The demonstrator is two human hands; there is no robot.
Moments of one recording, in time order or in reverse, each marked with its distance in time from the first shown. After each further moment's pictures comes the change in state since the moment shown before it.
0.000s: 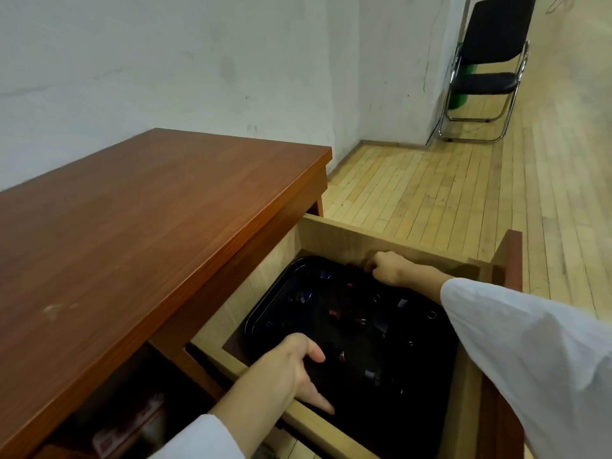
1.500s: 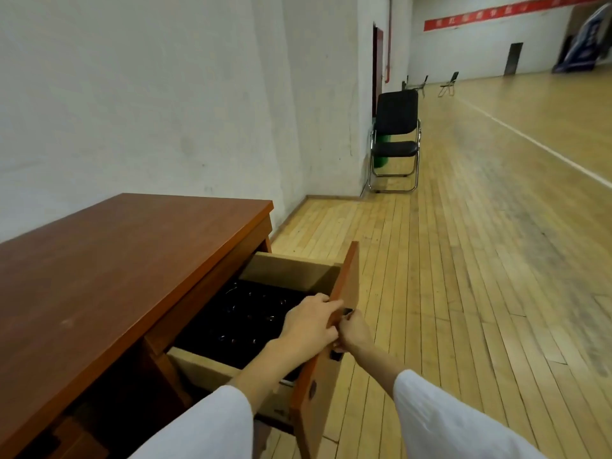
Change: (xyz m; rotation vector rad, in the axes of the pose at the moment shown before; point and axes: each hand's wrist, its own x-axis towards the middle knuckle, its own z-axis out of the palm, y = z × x) left_hand -0.076 -0.068 0.072 1.713 0.302 1.579; right_hand -0.181 -0.019 0.063 1.011 0.450 0.277
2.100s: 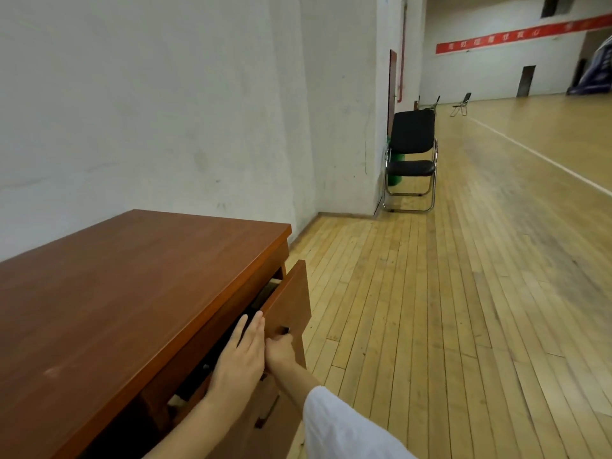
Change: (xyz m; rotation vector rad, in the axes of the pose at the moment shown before) left_hand -0.014 -0.136 -0.006 1.047 -0.109 -0.075; right_hand 0.056 -0.059 0.169 0.168 -0.235 0.178
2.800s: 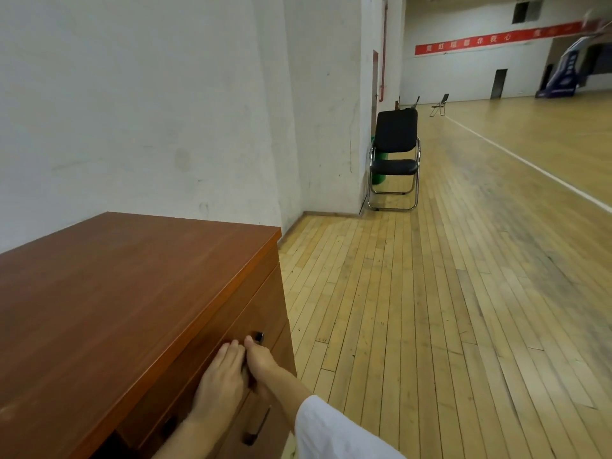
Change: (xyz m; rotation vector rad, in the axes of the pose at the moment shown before) left_hand 0.021 0.000 0.047 -0.278 0.038 0.019; right_hand 0.011 -0.004 0.013 0.115 -0.316 0.099
